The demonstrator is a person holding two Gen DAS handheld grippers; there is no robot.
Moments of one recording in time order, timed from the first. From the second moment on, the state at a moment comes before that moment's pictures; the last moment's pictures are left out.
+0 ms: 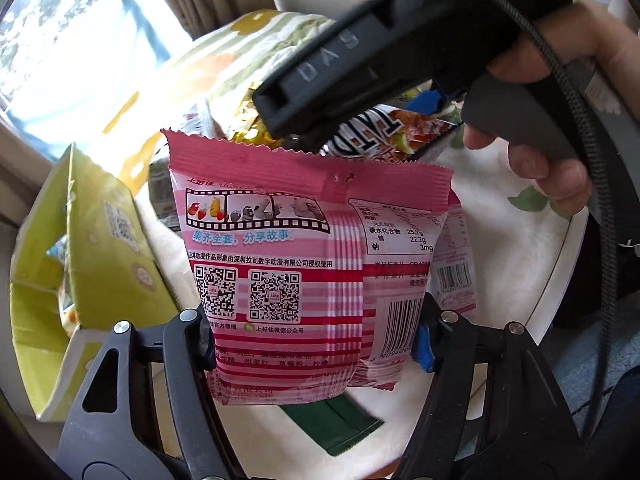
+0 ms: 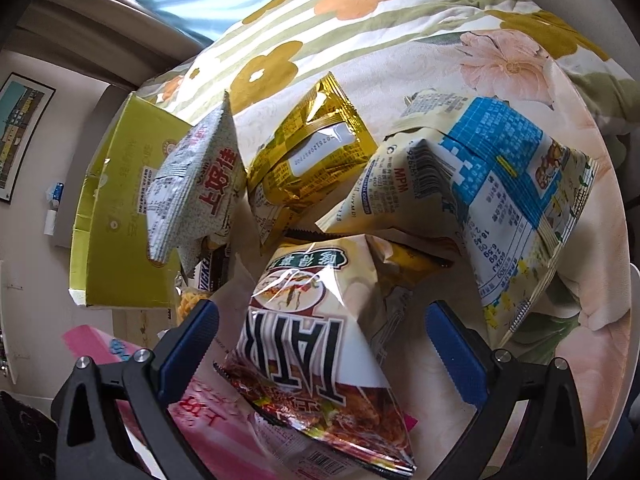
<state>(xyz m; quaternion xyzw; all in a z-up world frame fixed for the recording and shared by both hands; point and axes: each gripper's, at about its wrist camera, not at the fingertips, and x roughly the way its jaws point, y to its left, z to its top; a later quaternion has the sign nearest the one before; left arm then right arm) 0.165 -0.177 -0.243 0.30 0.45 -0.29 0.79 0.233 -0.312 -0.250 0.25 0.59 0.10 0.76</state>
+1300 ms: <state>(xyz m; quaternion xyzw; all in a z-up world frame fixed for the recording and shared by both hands) 0.123 -0.170 -0.127 0.23 0.35 -0.15 0.89 0.170 -0.299 -0.107 0.19 0.47 0.20 0.84</state>
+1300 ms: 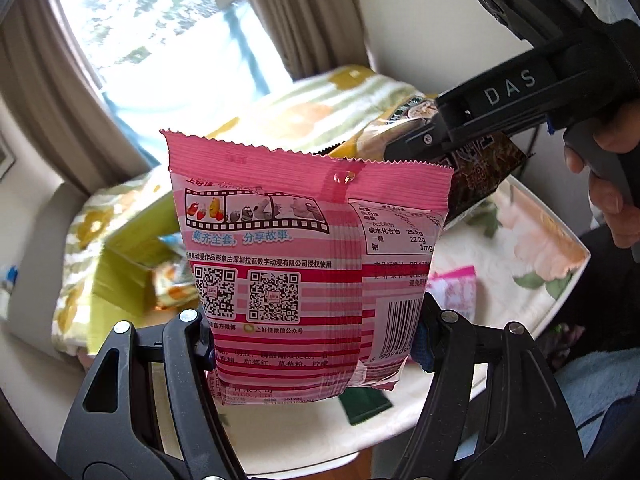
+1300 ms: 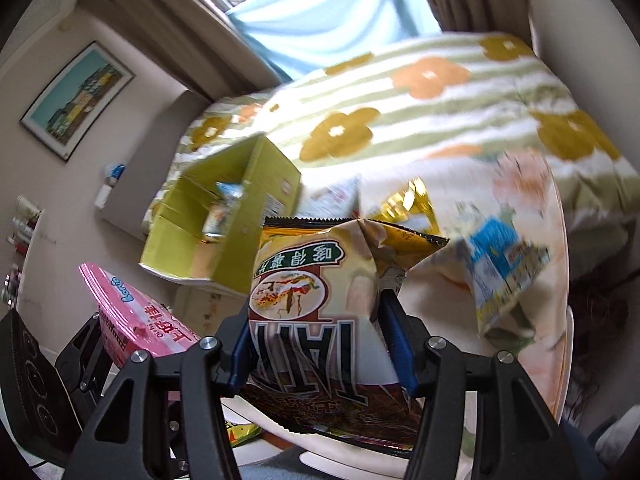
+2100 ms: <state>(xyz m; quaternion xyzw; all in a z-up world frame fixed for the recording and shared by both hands) 0.249 0.058 -0.066 0.18 0.34 -0.06 0.92 0.295 -0.111 -0.052 0.14 0.43 0.24 0.86</state>
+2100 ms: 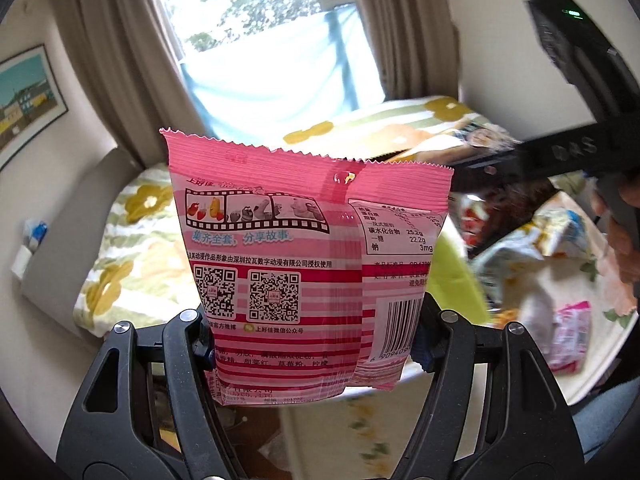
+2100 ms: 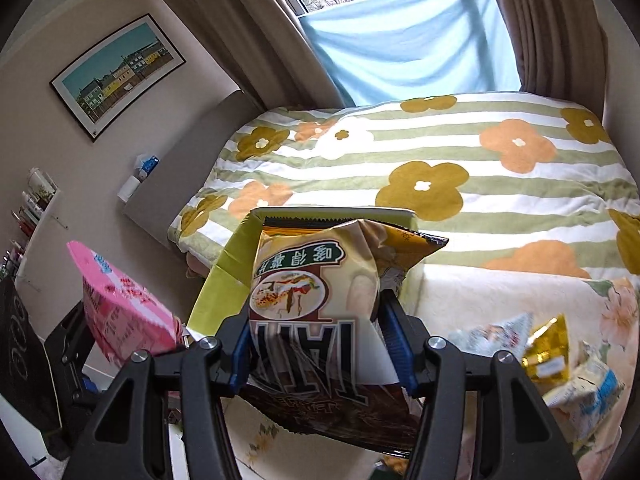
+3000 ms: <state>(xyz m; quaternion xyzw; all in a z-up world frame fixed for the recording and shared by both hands) 0.394 0.180 -0.136 0.03 0.47 -0.06 0.88 0.333 -0.034 -0.126 0.08 0.50 0.24 0.83</state>
